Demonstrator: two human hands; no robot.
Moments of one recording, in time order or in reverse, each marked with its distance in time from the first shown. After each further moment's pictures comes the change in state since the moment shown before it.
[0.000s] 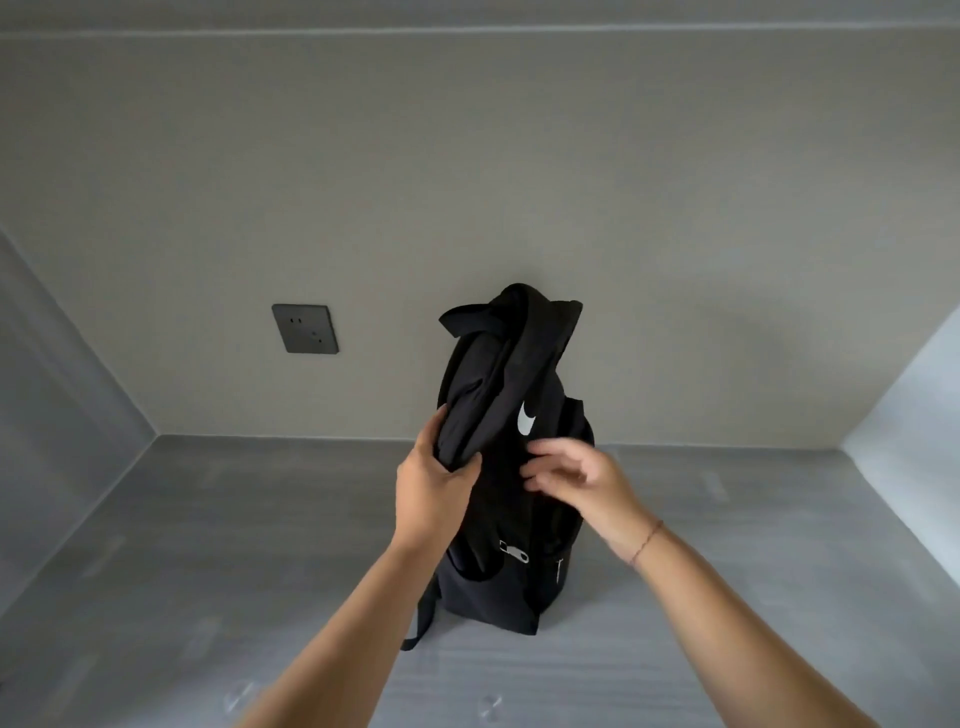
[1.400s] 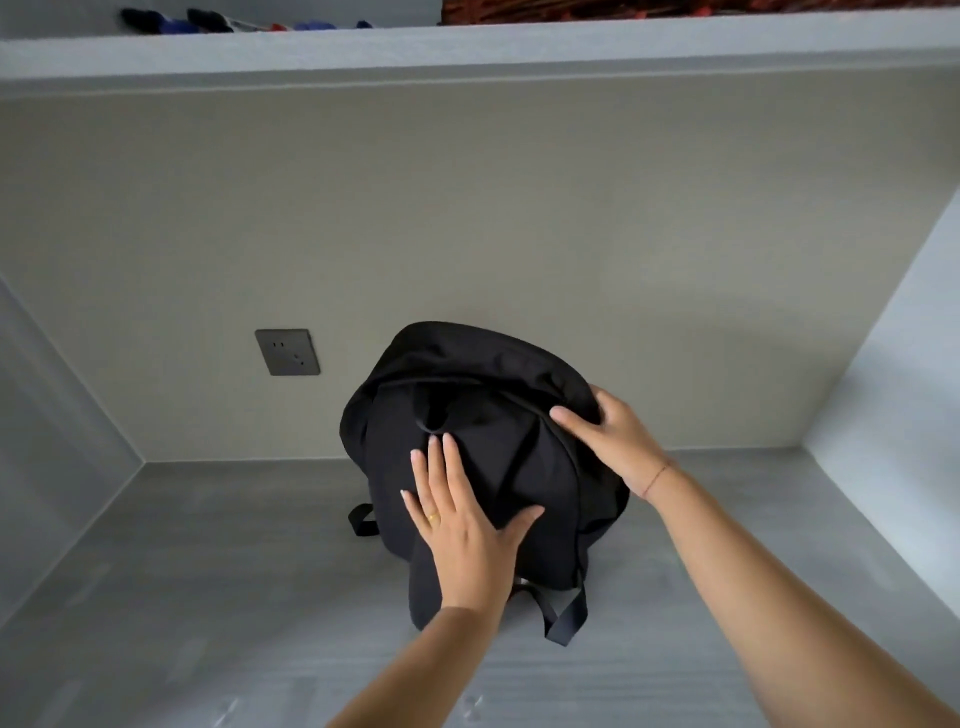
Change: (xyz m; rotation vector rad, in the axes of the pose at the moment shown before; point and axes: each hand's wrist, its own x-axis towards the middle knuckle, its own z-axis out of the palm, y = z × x) left_hand -0.065 -0.003 0.063 0.529 0.226 0.278; right_hand 0.003 -0.044 -0.060 -0.130 0.140 -0.097
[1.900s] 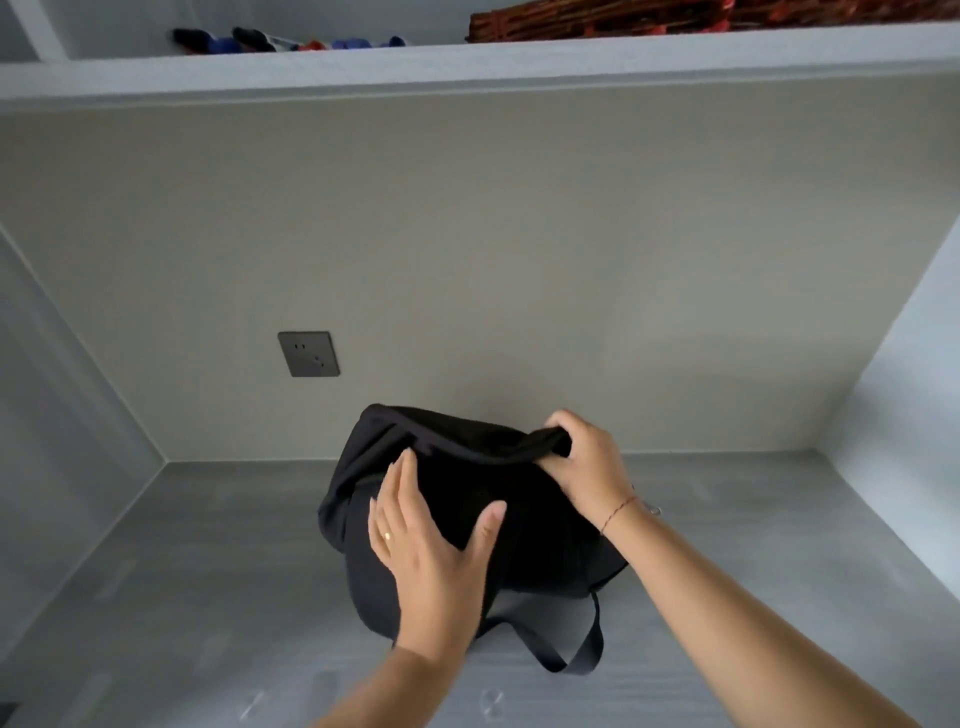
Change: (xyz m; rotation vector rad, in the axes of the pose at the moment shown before) left_hand -0.011 -0.016 -0.071 -0.195 0.105 -0.063; right_hand -0.021 -0.003 0.061 -0.458 0.164 -0.113
